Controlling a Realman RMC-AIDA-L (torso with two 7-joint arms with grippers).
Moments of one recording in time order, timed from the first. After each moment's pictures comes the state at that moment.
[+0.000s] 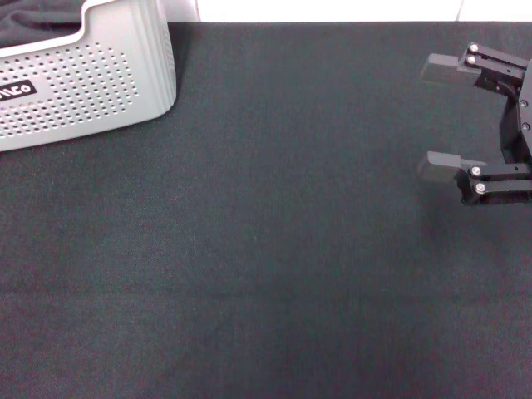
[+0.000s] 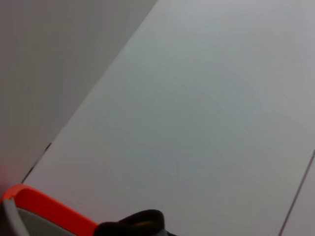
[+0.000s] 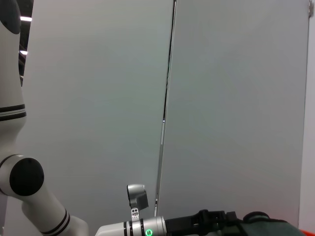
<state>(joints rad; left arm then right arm) -0.27 -2.08 0.48 0.49 0.98 1.33 -1.22 0.43 2.02 -1.04 -0.90 -1.36 -1.86 1.21</state>
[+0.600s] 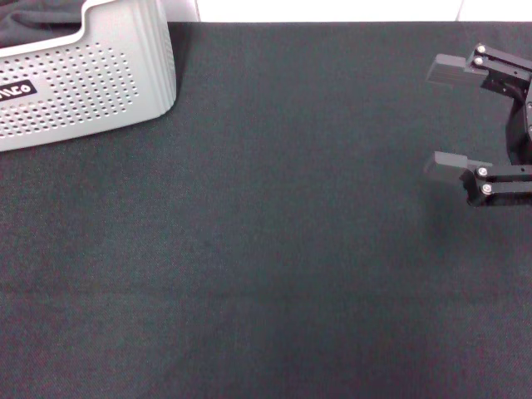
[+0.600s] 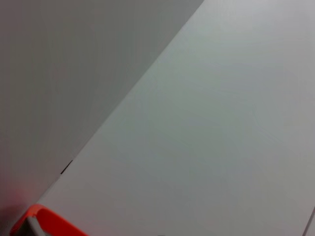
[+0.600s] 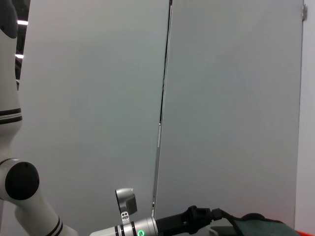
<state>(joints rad) -0.26 -2.09 0.48 0.44 0.88 1.38 -1.21 0.41 2.02 -1.04 -0.90 -1.35 -1.86 1.21</state>
